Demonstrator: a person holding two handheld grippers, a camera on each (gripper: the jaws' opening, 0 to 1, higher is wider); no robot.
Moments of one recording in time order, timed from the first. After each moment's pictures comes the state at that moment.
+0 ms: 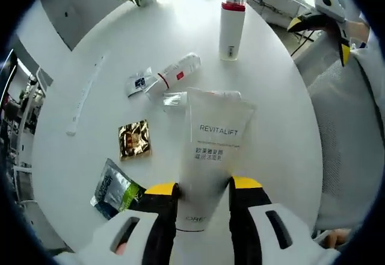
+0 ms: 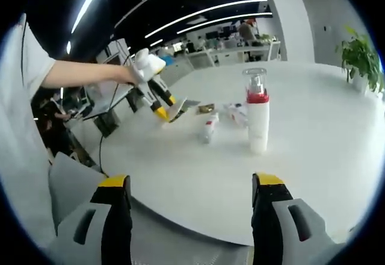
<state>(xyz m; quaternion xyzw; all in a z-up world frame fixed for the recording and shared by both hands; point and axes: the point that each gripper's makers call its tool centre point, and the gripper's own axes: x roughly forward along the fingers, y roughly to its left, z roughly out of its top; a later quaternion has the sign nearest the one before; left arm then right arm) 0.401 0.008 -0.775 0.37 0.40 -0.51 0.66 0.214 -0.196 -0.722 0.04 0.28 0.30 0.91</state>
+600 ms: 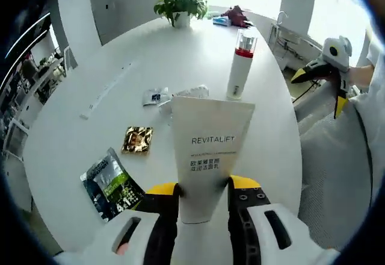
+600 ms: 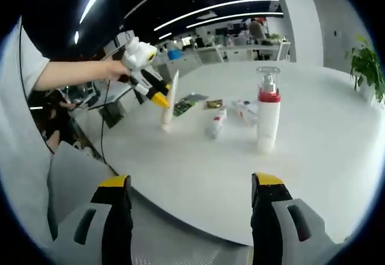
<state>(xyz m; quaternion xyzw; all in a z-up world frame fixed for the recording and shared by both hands) 0.372 0.005 -0.737 0.23 0.38 -0.48 0.76 0.209 -0.189 -0.729 0.01 0.29 0.33 0.90</state>
